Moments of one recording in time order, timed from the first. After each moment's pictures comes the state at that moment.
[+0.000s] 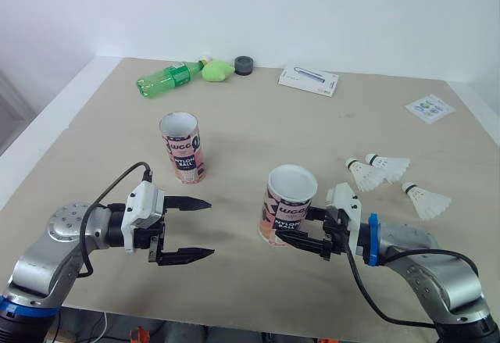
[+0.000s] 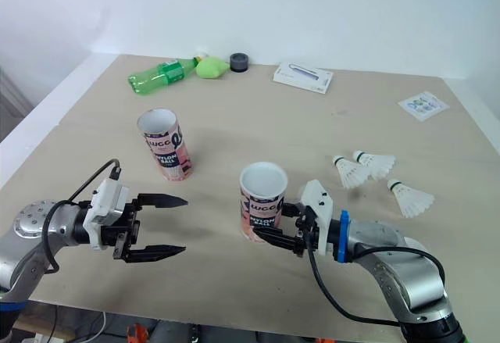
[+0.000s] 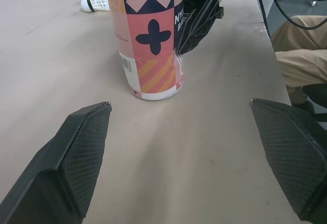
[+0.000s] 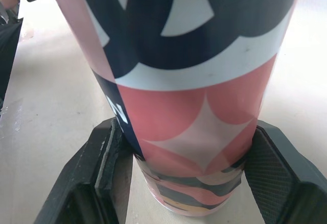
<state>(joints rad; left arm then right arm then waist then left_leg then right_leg) -0.09 0.75 0.04 -0.38 -0.59 0.32 -1.23 -0.05 -0.67 -0.02 -0.49 0.57 0.64 0.87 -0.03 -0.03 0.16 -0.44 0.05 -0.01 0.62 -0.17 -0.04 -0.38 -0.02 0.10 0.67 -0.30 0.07</state>
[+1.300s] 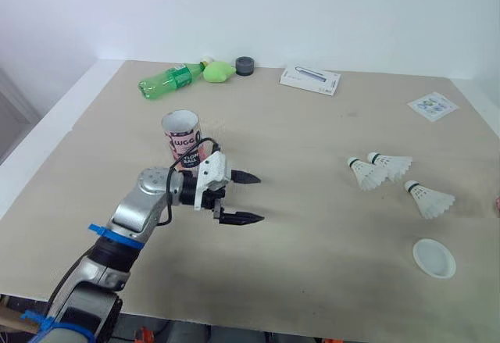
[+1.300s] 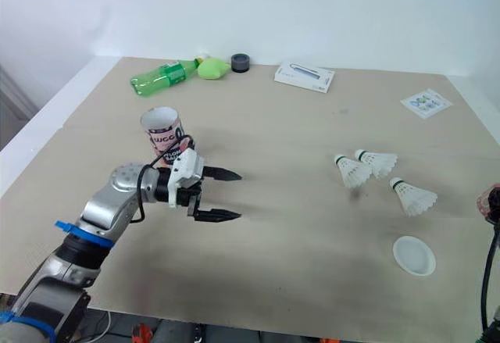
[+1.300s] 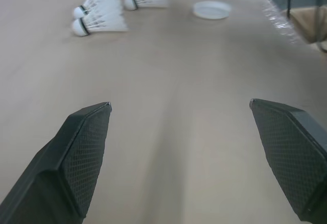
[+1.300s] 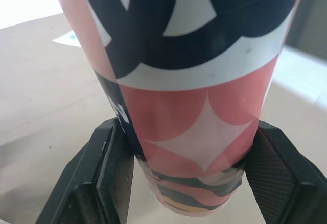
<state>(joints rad) -0.61 0.41 -0.27 0.09 -0.33 0.24 -1.22 -0.12 -0.57 -0.94 0.01 0.49 0.64 0.08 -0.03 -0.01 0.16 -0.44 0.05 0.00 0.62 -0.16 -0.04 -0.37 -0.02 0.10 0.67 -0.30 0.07</state>
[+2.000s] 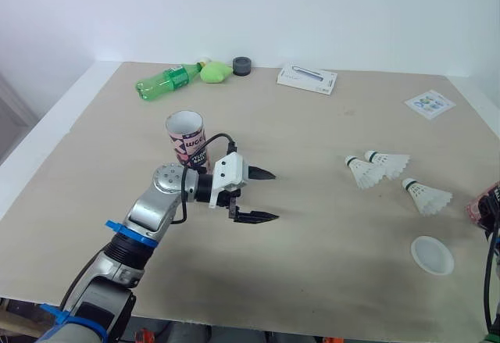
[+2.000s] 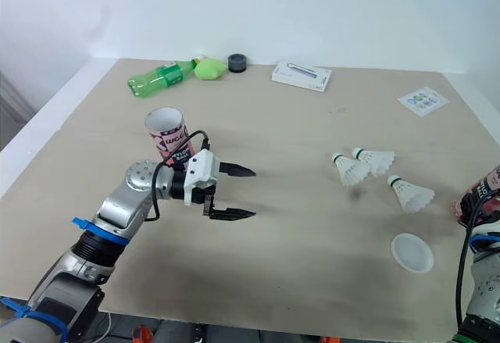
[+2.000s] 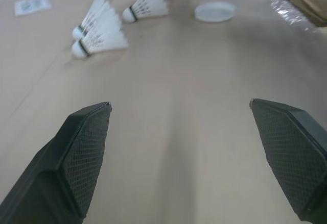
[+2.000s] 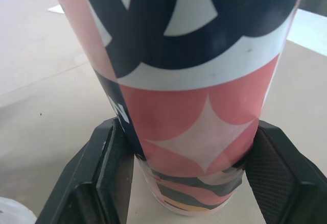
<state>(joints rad) -0.61 0.34 -0.29 0.07 -0.28 0.15 -1.20 -0.12 -0.56 -0.83 0.11 0.45 0.52 0.10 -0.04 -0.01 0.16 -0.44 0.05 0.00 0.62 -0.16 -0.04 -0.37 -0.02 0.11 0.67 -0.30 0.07</state>
